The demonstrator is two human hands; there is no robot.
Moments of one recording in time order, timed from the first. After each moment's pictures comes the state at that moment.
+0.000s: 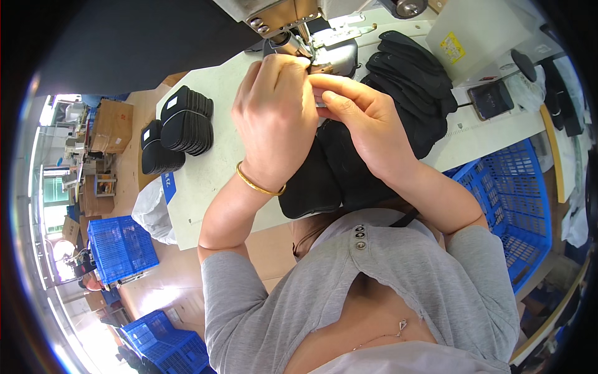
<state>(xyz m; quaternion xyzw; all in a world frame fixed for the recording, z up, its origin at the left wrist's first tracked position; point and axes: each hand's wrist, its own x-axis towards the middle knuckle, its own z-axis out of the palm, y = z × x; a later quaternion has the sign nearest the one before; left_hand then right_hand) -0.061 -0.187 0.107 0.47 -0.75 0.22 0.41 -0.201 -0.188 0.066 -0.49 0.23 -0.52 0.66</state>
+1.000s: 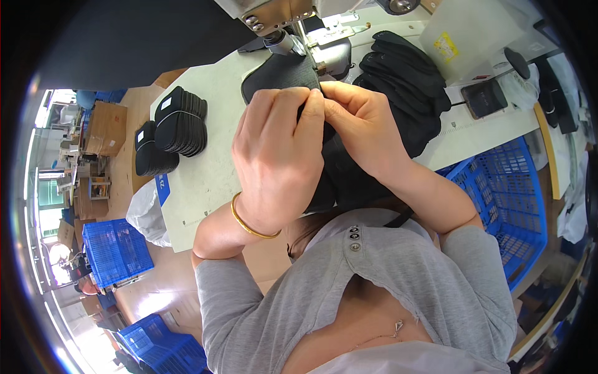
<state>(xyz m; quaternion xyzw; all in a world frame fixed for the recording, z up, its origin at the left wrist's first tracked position) -0.069 -0.146 0.116 0.42 -0.80 0.24 0.35 -0.204 -0.186 0.069 -0.57 0.27 -0.51 0.59</state>
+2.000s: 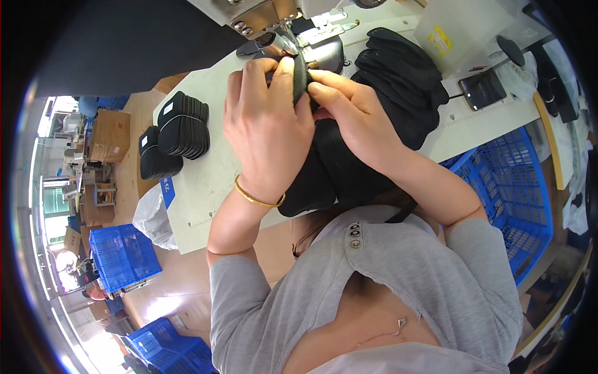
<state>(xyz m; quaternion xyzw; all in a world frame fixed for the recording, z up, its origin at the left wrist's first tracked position) -0.068 -0.165 0.112 0.51 -0.74 0.26 0.36 -0.201 -0.186 0.074 -0.54 0.22 -0.53 0.61</state>
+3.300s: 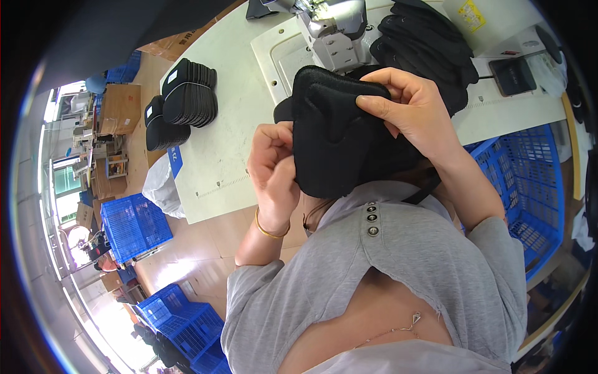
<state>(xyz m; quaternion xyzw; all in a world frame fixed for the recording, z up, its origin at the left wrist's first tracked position) -0.040 -0.071 0.046 0.44 -0.45 -0.49 0.60 -0.254 -0.176 0.043 -0.56 0.34 -0.40 0.64</state>
